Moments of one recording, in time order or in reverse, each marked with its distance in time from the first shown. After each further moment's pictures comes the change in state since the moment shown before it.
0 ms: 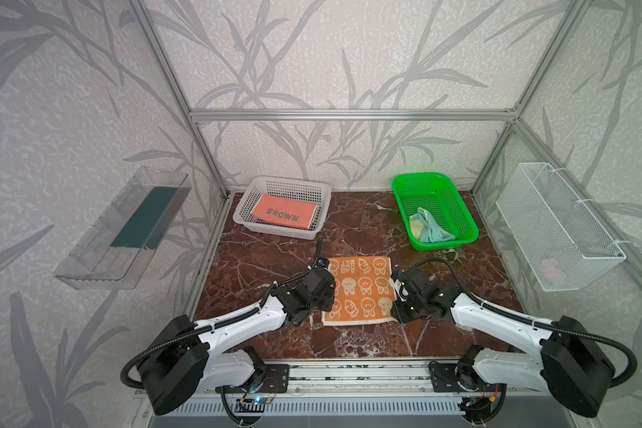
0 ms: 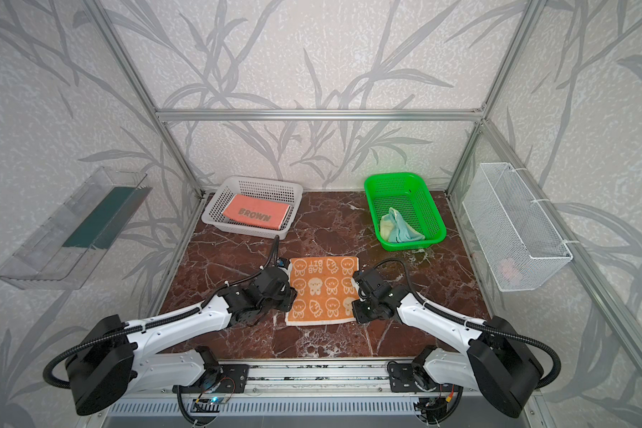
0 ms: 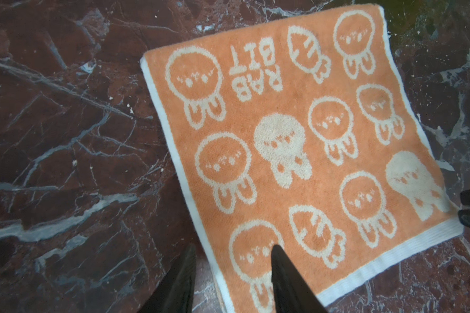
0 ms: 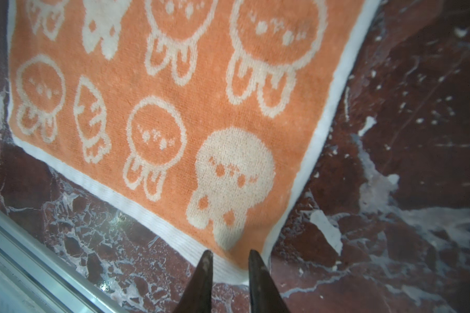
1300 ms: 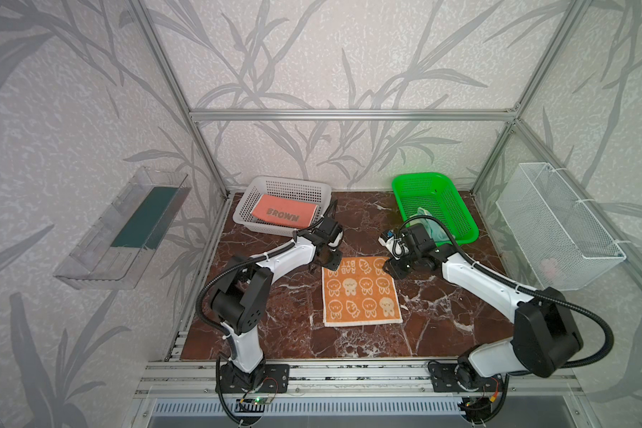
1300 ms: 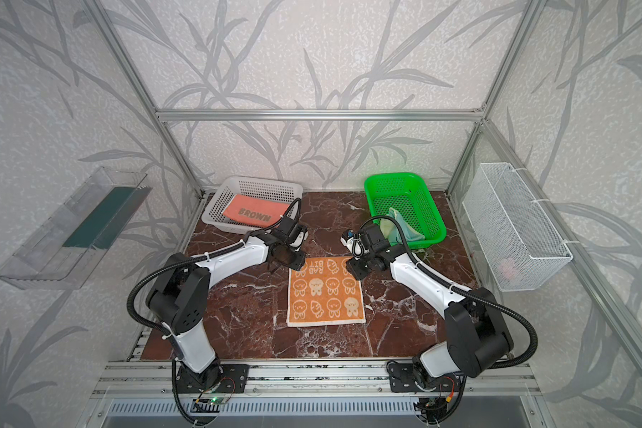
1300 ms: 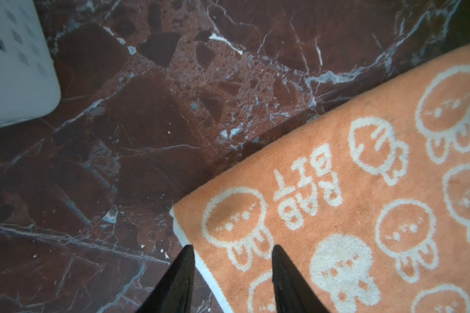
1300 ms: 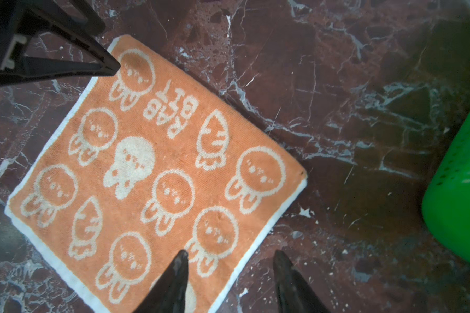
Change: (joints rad) left arm 0.262 0.579 0.635 -0.301 0.158 0.385; right arm -0.244 0.260 0.438 -0.016 -0.026 -0.592
